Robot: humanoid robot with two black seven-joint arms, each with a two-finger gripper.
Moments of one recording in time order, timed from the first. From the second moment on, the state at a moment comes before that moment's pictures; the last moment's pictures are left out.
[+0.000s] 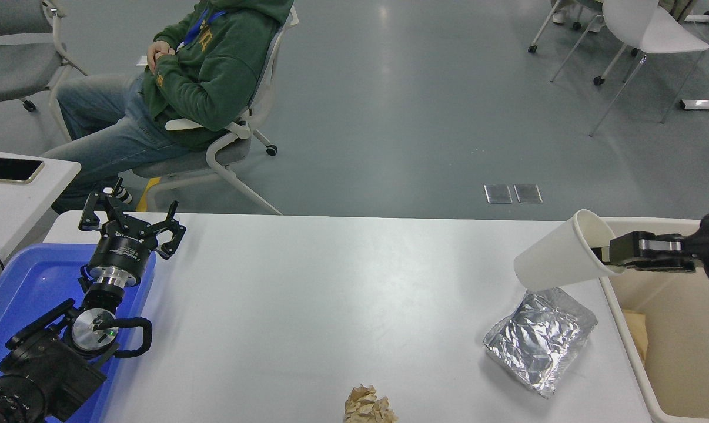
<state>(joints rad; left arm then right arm) -0.55 0.33 -0.83 -0.45 -0.19 -0.66 -0.49 1.02 -1.37 0.37 1.72 -0.96 0.66 0.12</state>
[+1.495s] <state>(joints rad) -0.55 0.33 -0.83 -0.45 -0.19 -0.66 -0.49 0.99 -0.88 0.20 0.69 -0.97 0.30 0.12</state>
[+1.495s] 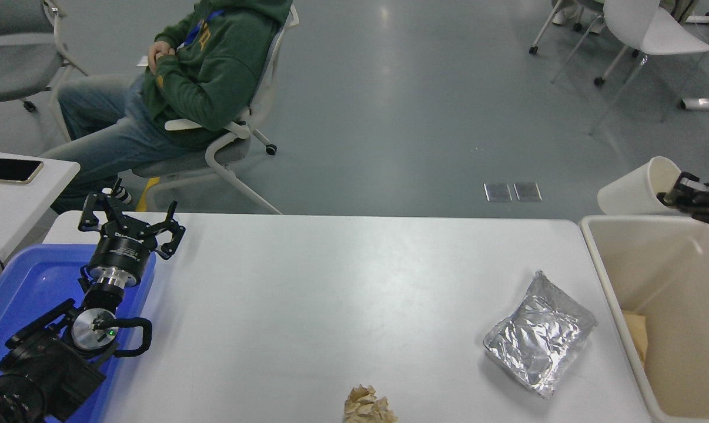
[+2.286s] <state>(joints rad) -0.55 0.33 -0.83 -0.45 -0.19 -0.66 -0.49 0.81 -0.54 0.15 0.18 -0.79 -0.03 0.12</state>
